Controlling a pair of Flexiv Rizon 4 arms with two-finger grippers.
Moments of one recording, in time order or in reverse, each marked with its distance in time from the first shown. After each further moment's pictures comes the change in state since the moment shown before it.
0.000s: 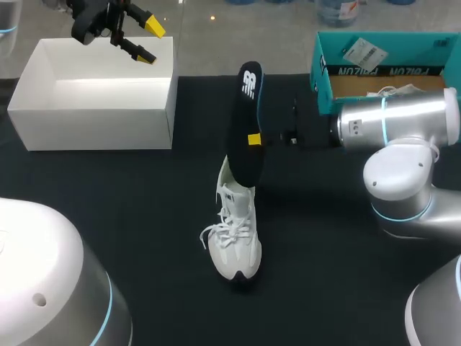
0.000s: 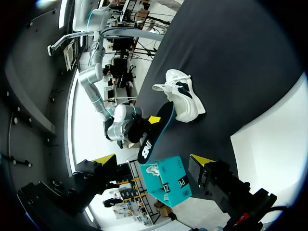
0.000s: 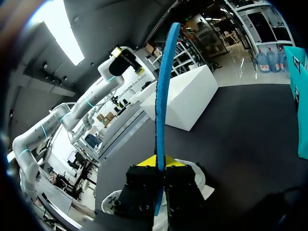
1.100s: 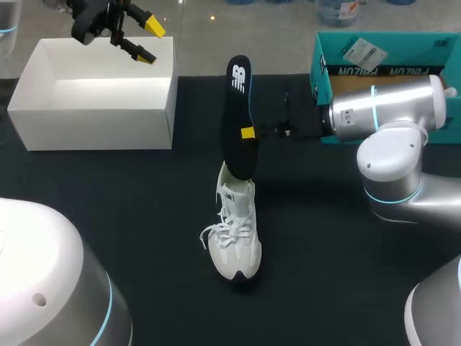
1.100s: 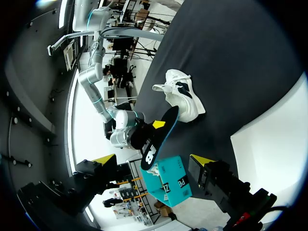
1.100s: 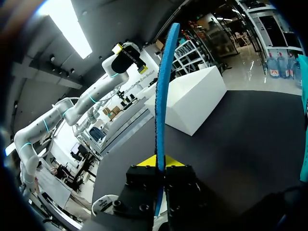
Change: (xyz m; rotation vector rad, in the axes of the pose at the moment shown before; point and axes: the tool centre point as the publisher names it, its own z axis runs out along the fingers) left arm 0.000 0.000 0.000 0.000 0.000 0.000; right arm -0.014 0.012 0.021 0.033 0.065 -0.065
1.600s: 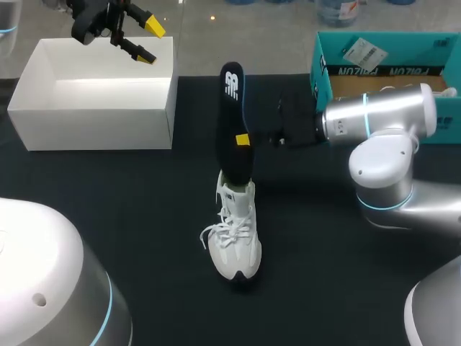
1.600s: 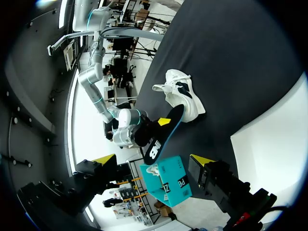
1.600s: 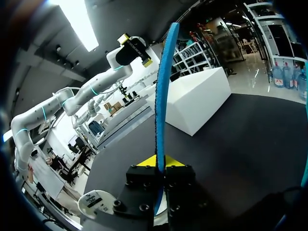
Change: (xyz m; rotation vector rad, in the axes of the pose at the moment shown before) left arm 0.000 0.000 0.000 0.000 0.000 0.000; right arm -0.005 -0.014 0.015 0.001 -0.001 -0.083
